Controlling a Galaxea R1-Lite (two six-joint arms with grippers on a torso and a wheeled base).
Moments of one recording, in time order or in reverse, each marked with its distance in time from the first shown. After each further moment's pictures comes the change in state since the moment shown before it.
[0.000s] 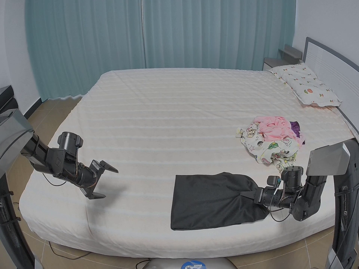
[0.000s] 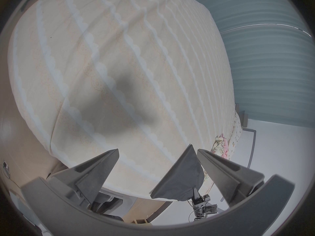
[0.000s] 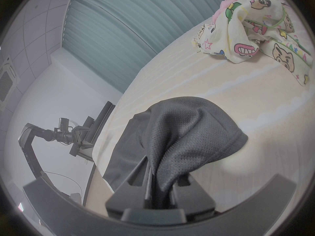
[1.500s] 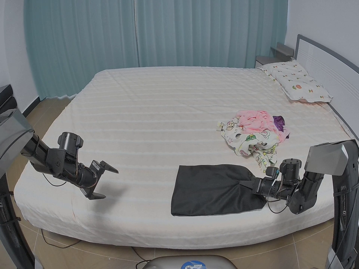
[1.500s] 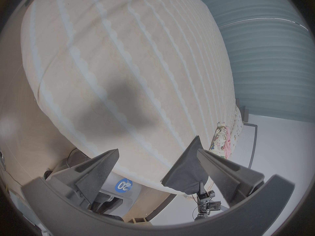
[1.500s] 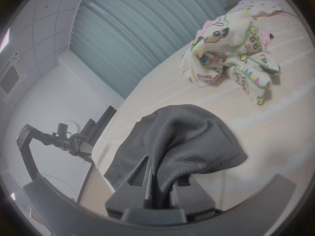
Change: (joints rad) left arm 0.000 0.000 0.003 -0.001 0.001 -0.001; right arm -0.016 0.025 -0.140 0.021 -0.011 -0.005
